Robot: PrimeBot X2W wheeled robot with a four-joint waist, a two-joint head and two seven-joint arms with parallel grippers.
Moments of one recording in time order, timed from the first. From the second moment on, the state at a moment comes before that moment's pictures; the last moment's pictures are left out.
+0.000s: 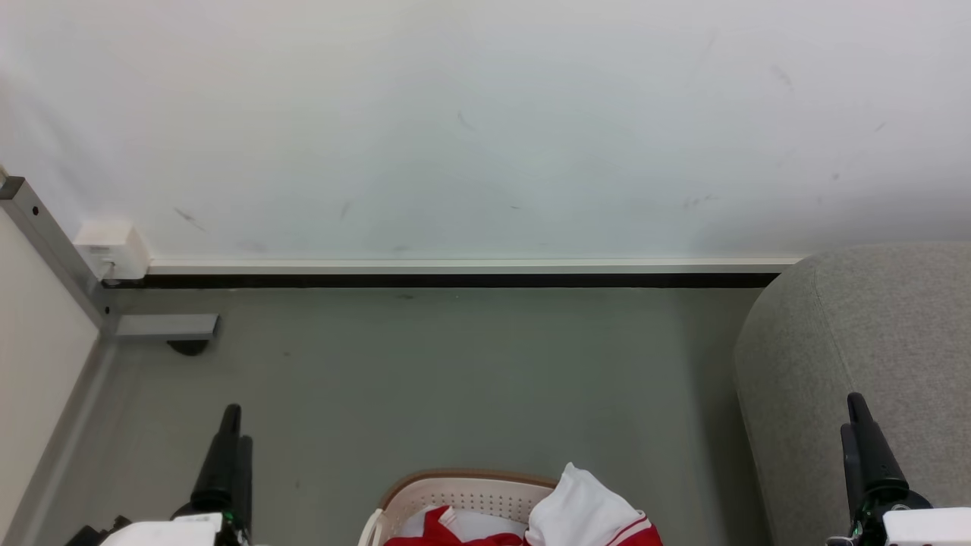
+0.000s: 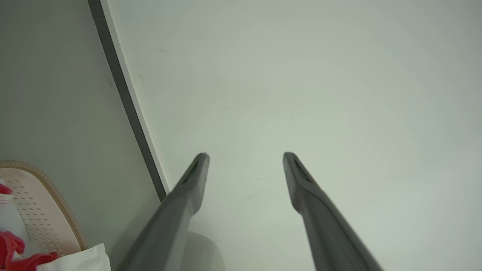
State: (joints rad) left arm -0.07 0.04 0.09 0.23 -1.51 -0.12 0.04; right arm -0.07 -0.06 -0.03 0.20 1.53 0.13 0.04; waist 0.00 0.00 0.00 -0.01
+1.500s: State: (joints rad) left arm -0.05 0.04 0.00 0.15 -0.61 0.00 -0.12; right arm -0.07 -0.09 0.10 0.12 0.72 0.13 -0.12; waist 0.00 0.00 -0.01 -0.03
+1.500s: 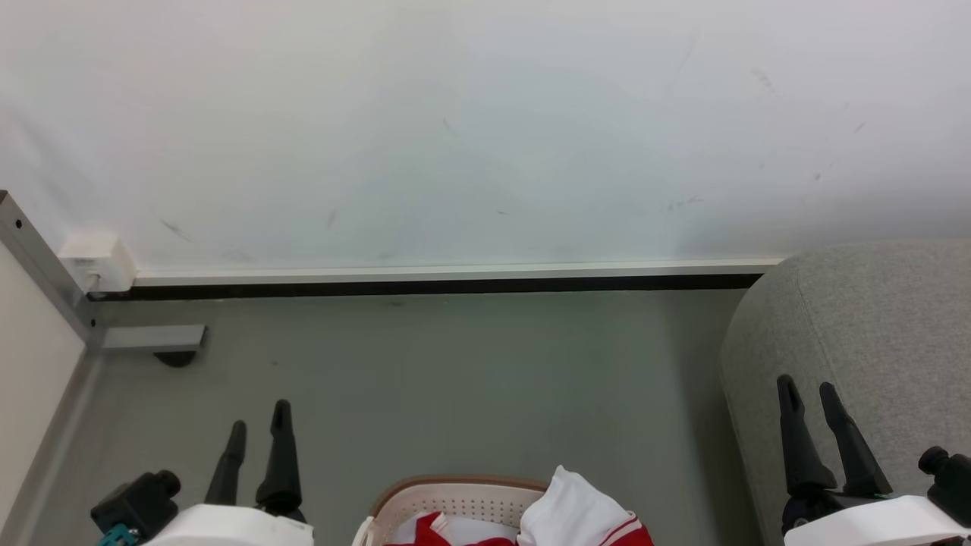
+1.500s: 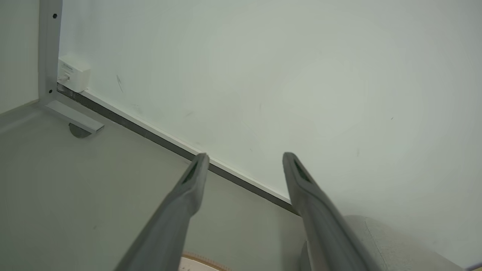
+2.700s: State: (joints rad) left arm -0.04 0.05 -0.03 0.17 -0.27 0.02 -0.21; right arm -0.07 -0.09 0.14 0.15 0.40 0.13 -0.21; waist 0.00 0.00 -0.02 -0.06
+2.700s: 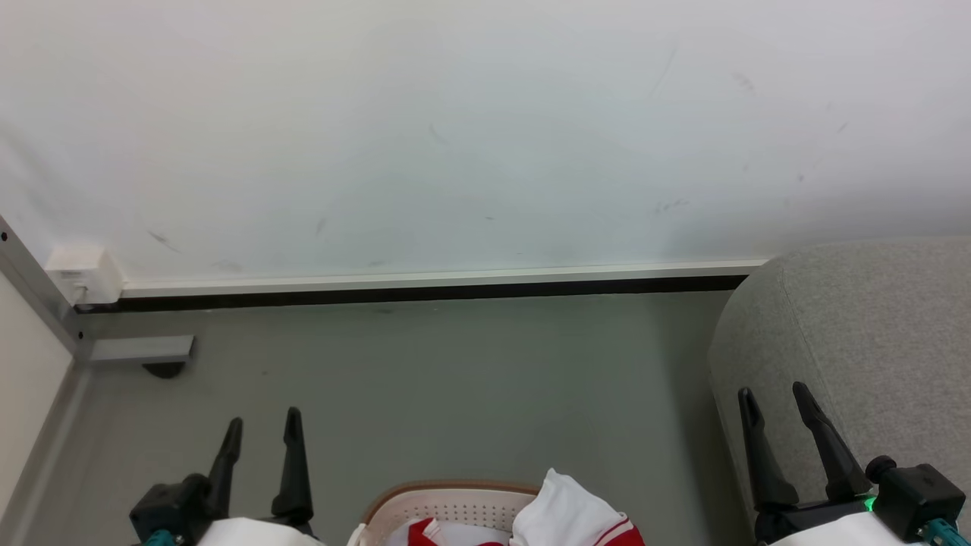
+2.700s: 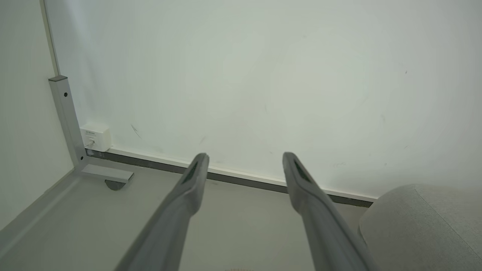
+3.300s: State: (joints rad) left arm -0.04 0.05 -0.02 0.17 -0.13 0.04 -0.24; right arm -0.07 -0.09 0.16 0.14 0.28 0.13 -0.24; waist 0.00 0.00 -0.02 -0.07
